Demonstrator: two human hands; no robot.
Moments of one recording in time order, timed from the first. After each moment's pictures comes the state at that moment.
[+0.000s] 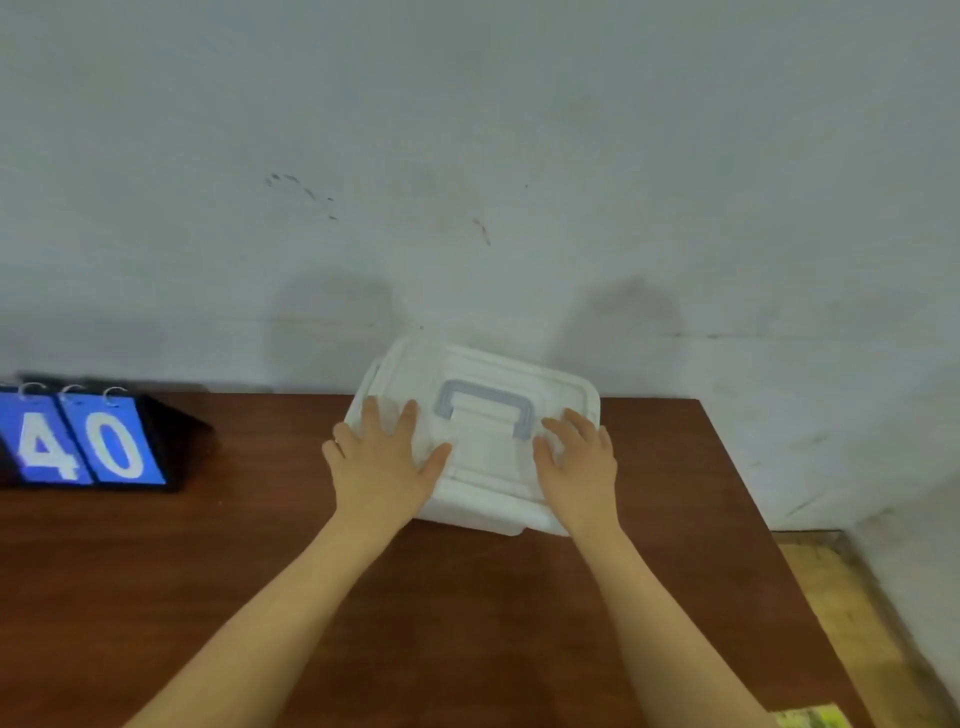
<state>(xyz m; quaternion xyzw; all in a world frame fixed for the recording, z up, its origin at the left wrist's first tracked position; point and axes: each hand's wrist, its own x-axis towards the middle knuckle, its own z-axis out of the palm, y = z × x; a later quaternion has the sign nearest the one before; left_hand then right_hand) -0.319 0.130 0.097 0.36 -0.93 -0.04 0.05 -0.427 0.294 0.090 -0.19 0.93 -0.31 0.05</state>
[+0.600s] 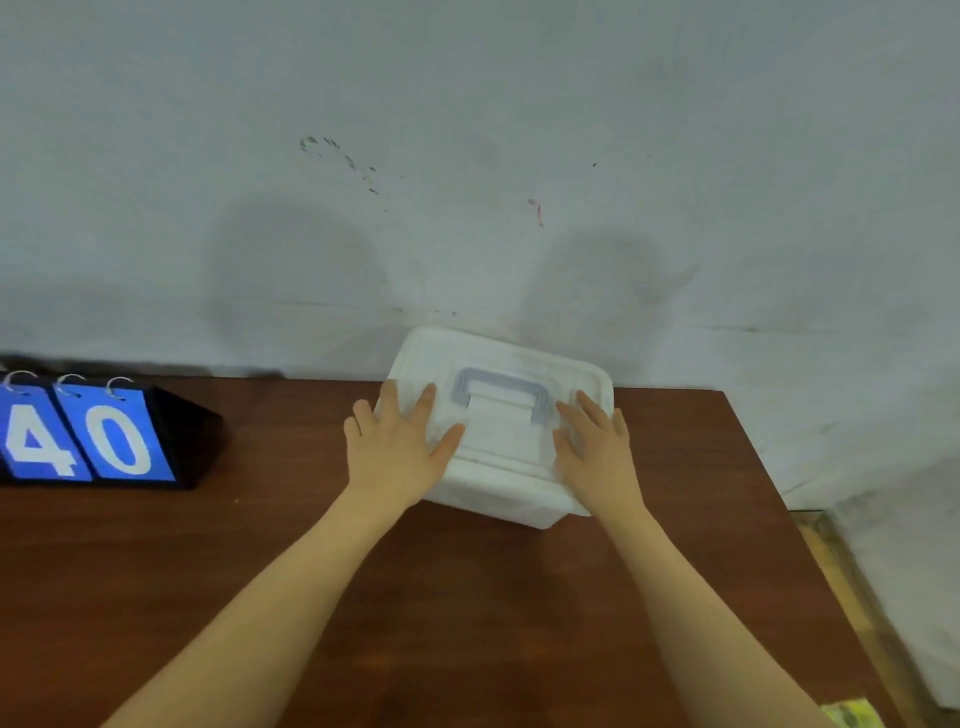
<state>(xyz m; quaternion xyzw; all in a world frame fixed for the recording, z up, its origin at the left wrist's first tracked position) -0.326 0.065 0.067 0.31 -0.95 -0.08 0.04 -0.442 0.252 0.070 -0.25 0.94 -0.24 0.07</state>
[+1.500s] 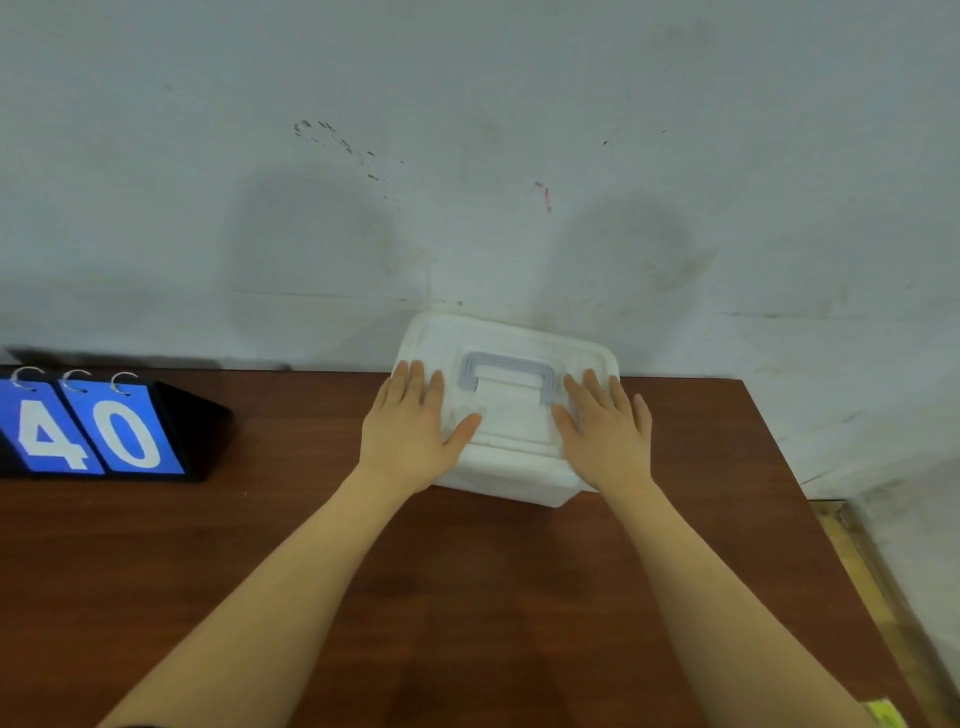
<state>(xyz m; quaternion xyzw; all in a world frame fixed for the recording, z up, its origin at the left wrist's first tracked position) -0.340 0.056 0.064 0.22 -0.97 -0.08 0.00 -0.459 0.242 0.071 -0.25 0.96 -0.07 0.06</state>
